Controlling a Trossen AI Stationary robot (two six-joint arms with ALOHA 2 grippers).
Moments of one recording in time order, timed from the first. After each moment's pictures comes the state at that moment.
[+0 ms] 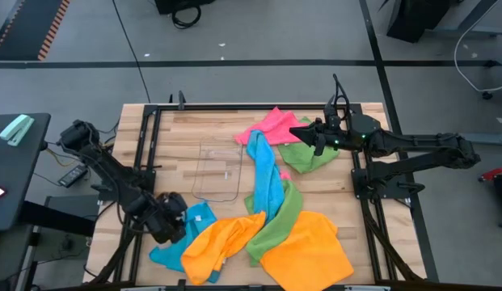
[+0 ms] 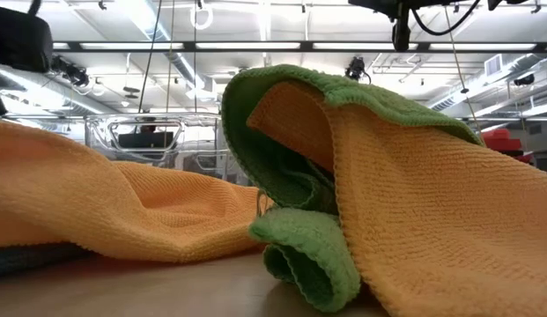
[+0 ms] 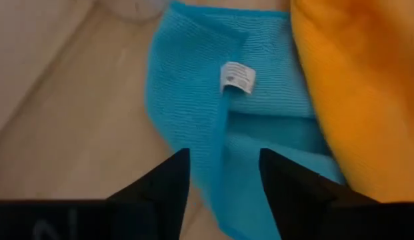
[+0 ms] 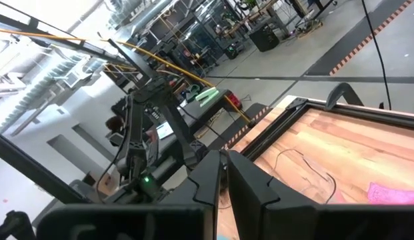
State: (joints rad) left arm -0.82 1.24 0.66 -0.65 -0.32 -1.33; right arm -0.12 0.88 0.72 0.19 0.10 0.71
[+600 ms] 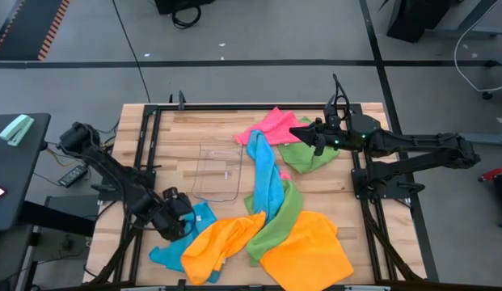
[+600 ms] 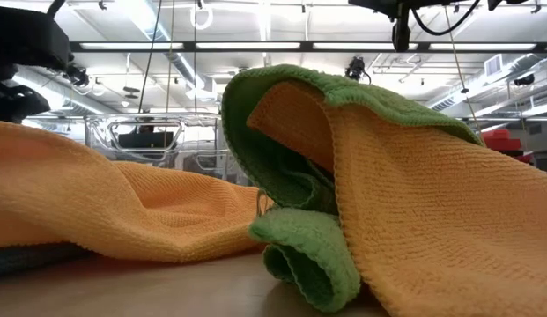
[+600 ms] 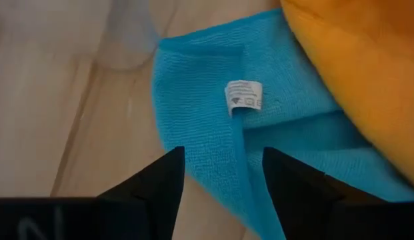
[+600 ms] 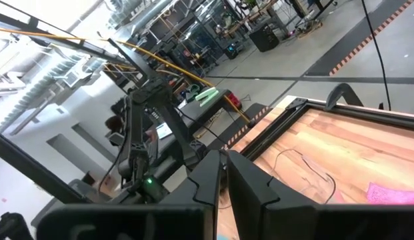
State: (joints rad) left arm -0.76 1.29 0.66 -0.63 -0.33 -0.96; right arm -0.12 0.88 0.72 0.19 0.10 0.70
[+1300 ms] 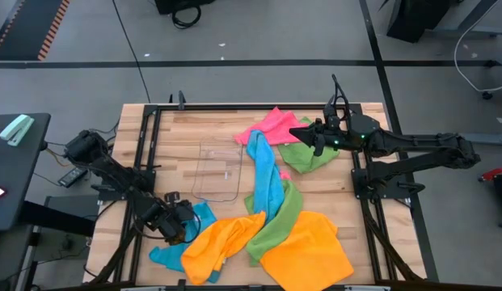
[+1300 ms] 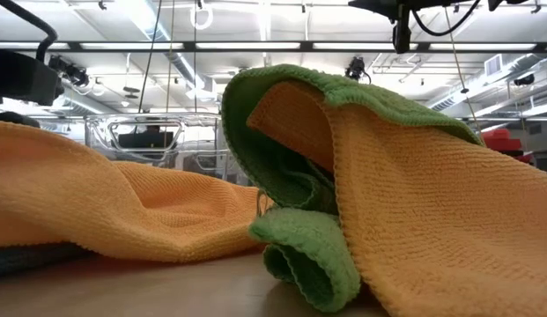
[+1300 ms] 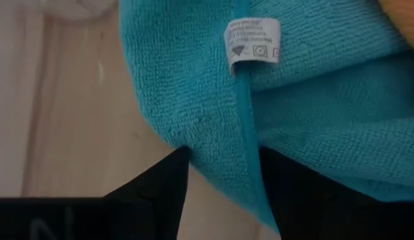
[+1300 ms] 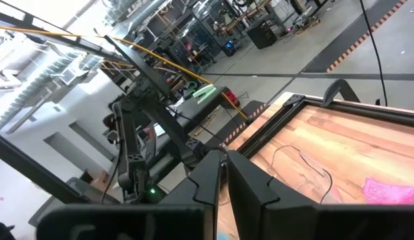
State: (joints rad) left arm -0.77 1.44 0.66 -0.60 -0.24 -0.96; right arm -0.12 0.88 0.72 0.17 0.10 0.71
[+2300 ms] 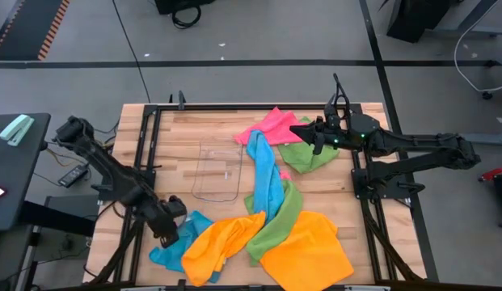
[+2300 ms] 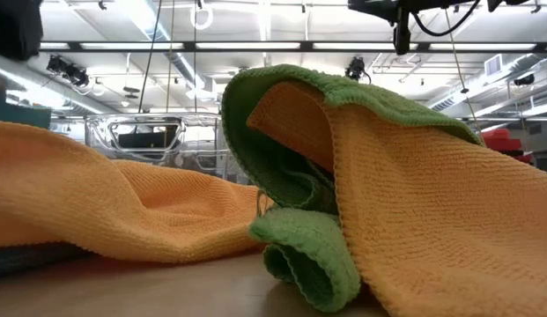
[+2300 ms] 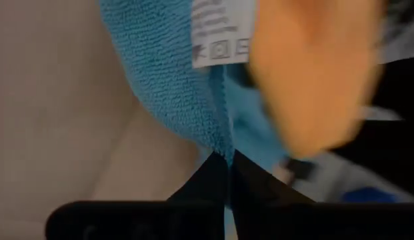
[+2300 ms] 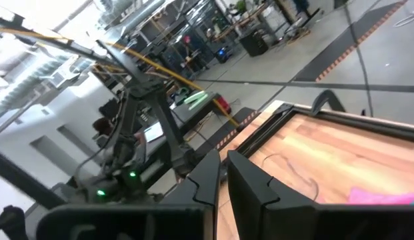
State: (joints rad) left arm -0.77 1.08 0.66 -0.56 0.03 -1.34; right arm -0.15 0.88 0.72 0.17 0.13 0.68
